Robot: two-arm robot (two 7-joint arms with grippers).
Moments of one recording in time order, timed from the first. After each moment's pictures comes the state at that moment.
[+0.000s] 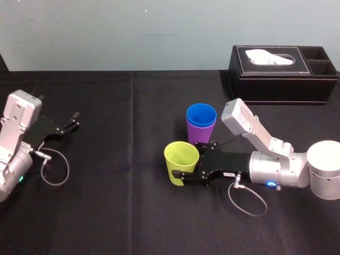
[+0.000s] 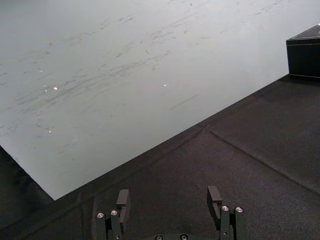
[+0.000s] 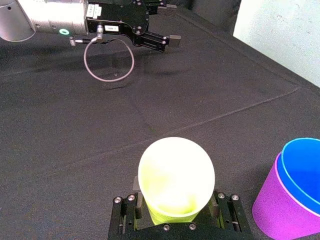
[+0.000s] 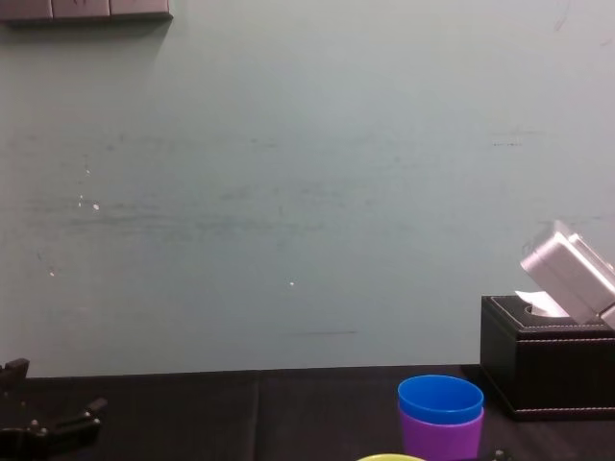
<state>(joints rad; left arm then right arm) -0.20 0.60 0.45 -1.41 -0.25 -0.12 0.03 0.42 0.56 -0.65 -1.40 0.35 0.11 0.72</state>
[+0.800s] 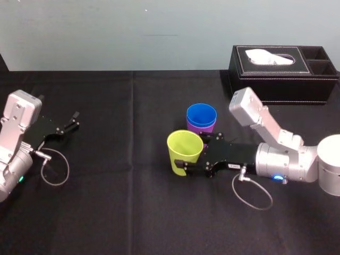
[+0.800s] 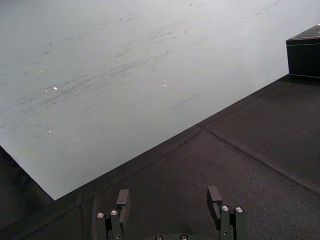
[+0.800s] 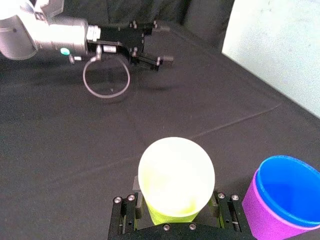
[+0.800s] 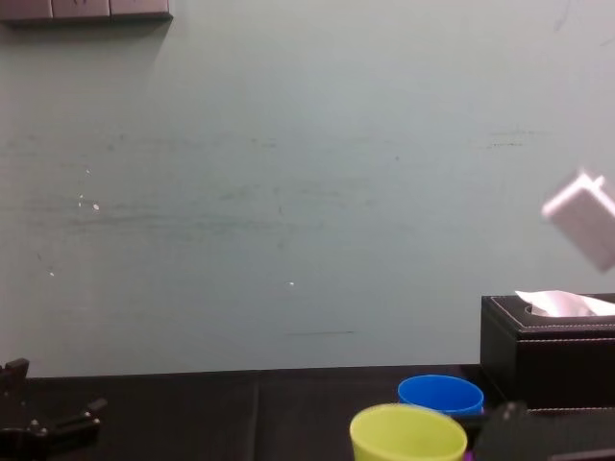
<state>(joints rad) -0.20 0.60 0.45 -1.41 -0.25 -0.12 0.03 0.39 0.60 -0.61 -1.51 0.37 0.14 0.68</state>
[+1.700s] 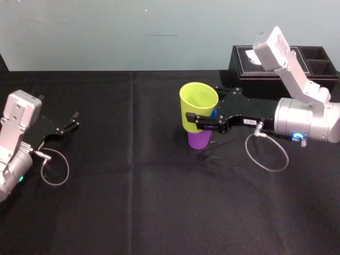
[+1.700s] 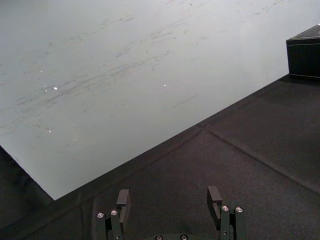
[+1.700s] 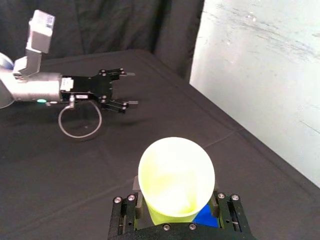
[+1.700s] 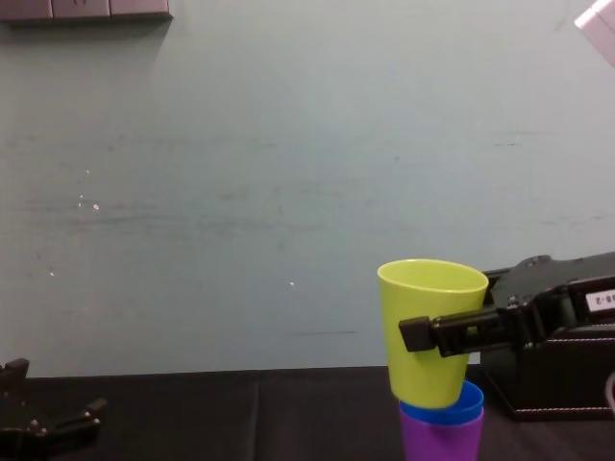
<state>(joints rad) -0.20 0.60 0.45 -1.41 -0.25 -0.12 0.03 0.47 0.67 -0.54 -1.64 0.47 0.30 0.62</state>
